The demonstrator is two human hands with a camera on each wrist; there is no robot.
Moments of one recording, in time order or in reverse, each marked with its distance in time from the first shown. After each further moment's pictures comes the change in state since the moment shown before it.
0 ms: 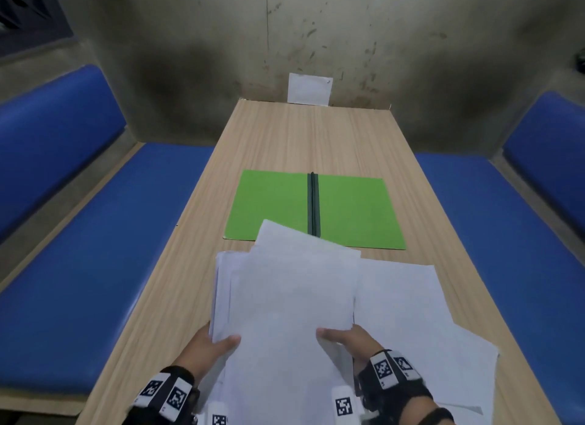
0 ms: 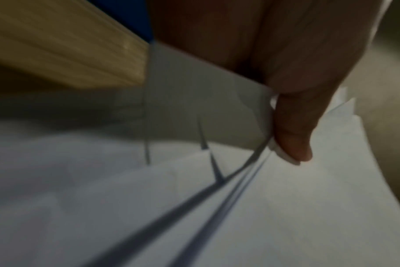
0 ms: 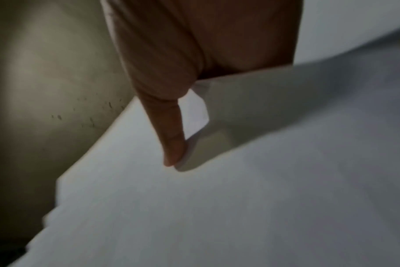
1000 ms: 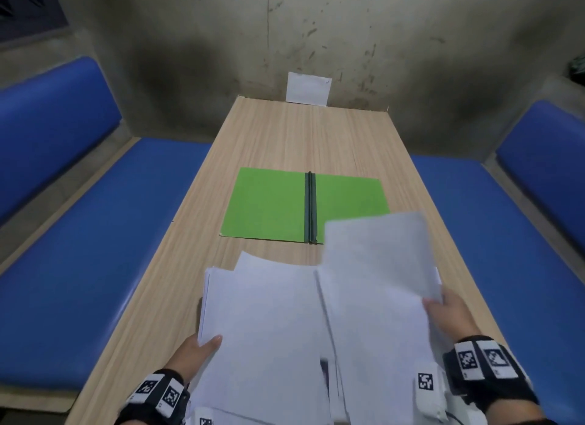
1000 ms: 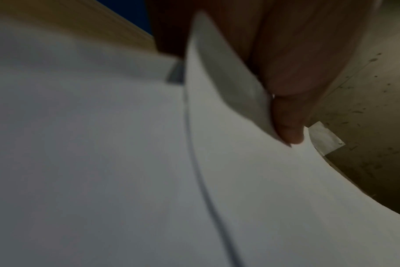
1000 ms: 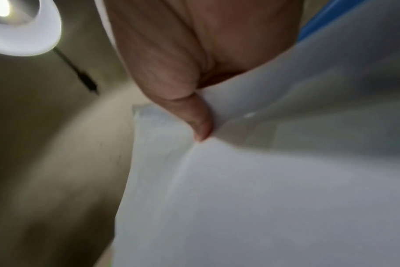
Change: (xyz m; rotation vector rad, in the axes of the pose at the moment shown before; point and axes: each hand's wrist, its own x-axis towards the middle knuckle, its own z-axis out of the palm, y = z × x) left_hand 0.022 -0.036 -0.020 0.151 0.066 -0.100; right_hand -0.049 -0.047 -0.119 -0.265 0.623 -0.350
